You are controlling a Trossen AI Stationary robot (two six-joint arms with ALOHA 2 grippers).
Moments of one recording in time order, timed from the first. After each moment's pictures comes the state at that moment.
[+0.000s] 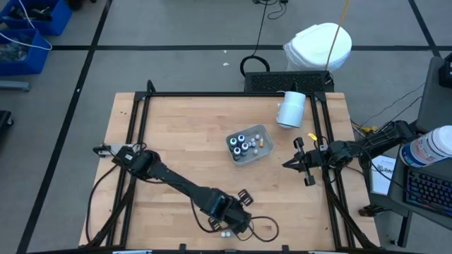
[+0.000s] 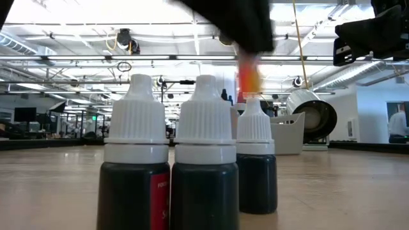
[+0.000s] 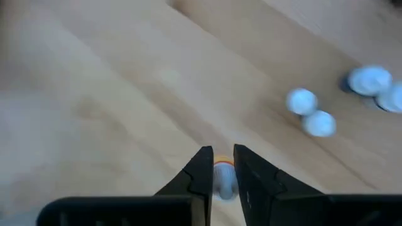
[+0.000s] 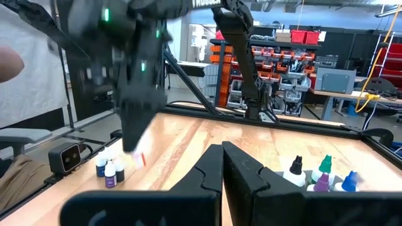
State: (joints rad) left arm -0.47 2.29 2.09 -0.95 -0.18 0.53; right arm 0.32 0.34 0.02 0.40 0.10 -0.07
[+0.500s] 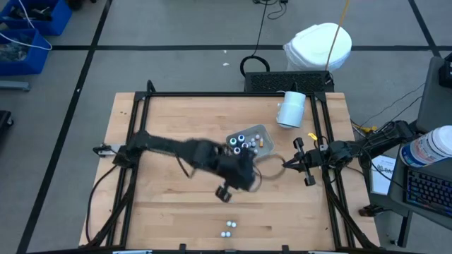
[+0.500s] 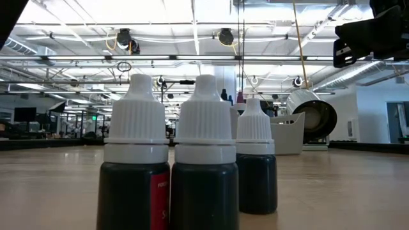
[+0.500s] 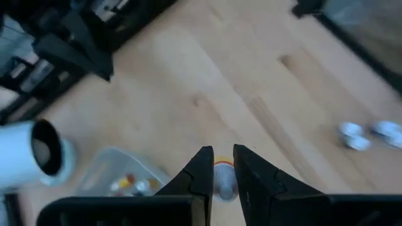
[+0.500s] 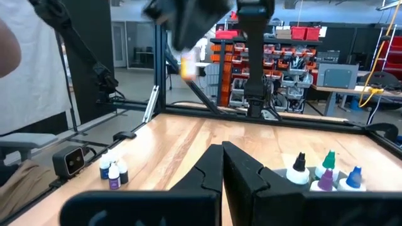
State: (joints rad) left arm -0.26 2.11 2.33 -1.13 -0.04 0.41; right arm 0.32 0.34 0.02 0.40 0.10 -0.04
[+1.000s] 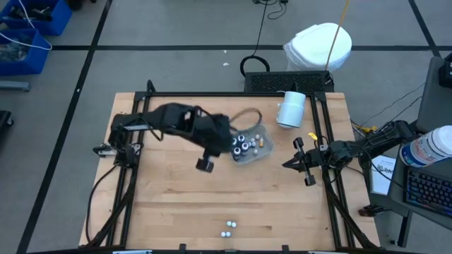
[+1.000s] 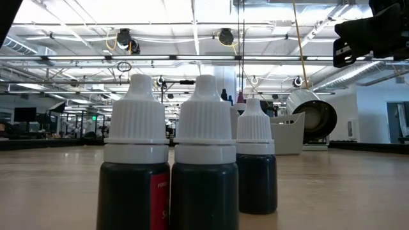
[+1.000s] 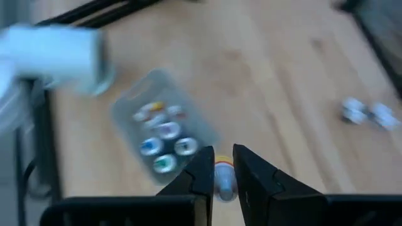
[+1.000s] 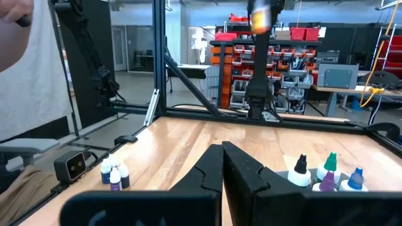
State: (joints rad) left arm -0.09 1.91 2.33 -1.36 -0.04 0.25; right arm 0.32 0.35 0.02 0.42 0.10 -0.02
